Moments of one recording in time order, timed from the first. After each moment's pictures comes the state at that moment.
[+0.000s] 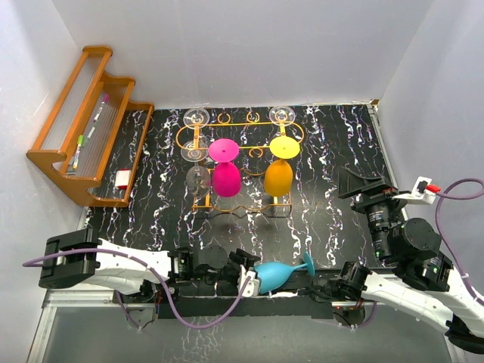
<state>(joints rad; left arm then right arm) -1.46 1.18 0.34 0.41 0.04 0.62 1.03 0.30 0.80 -0.32 1.00 0.55</state>
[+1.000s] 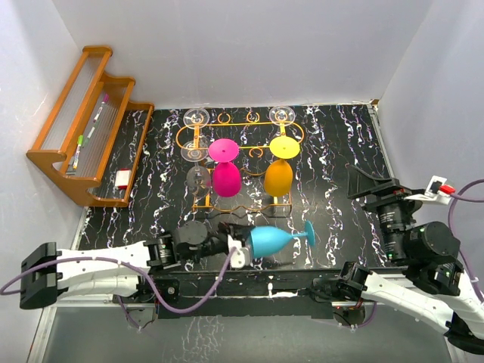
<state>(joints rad) -1.30 0.97 0.46 0.28 0.00 0.70 1.03 0.28 0.85 -0.33 1.01 0.41</state>
